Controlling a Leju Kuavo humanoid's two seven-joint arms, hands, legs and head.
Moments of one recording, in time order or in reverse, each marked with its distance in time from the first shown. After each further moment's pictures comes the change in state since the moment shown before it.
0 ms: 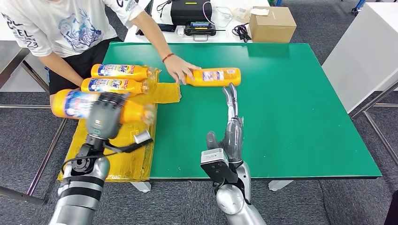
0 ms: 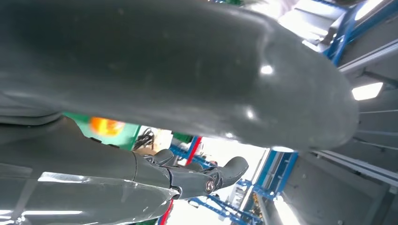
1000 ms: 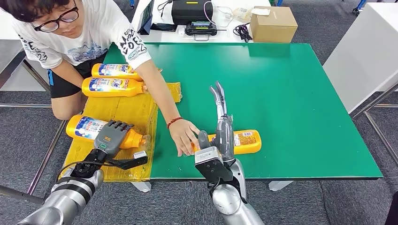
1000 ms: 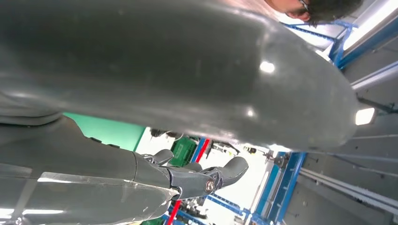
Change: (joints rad) left arm -0.154 0.185 -0.278 0.598 0.088 -0.018 0.086; right arm -0.020 0.000 0.047 0.004 -0.046 0.070 0.025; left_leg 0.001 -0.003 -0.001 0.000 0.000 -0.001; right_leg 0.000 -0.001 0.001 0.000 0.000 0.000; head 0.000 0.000
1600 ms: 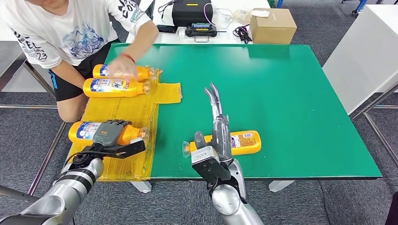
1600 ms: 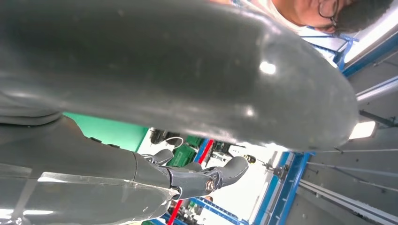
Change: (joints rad) left arm -0.083 -0.040 0.144 0.117 0.176 -0.261 -0.096; right arm 0.001 0.000 0.000 0.005 0.011 0.044 0.017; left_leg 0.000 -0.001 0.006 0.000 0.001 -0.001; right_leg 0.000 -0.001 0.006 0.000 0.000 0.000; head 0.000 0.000
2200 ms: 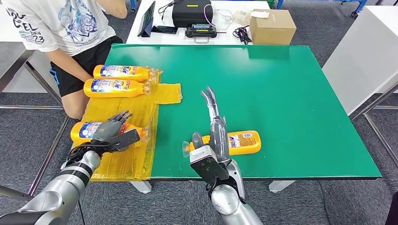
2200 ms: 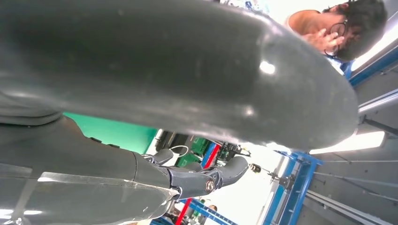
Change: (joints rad) left arm -0.015 -0.019 0.113 0.003 0.219 -0.259 -0.101; right arm 0.000 0.001 -0.003 0.031 -0.013 0.022 0.001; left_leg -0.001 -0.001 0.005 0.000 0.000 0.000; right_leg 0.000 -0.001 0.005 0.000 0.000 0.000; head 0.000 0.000
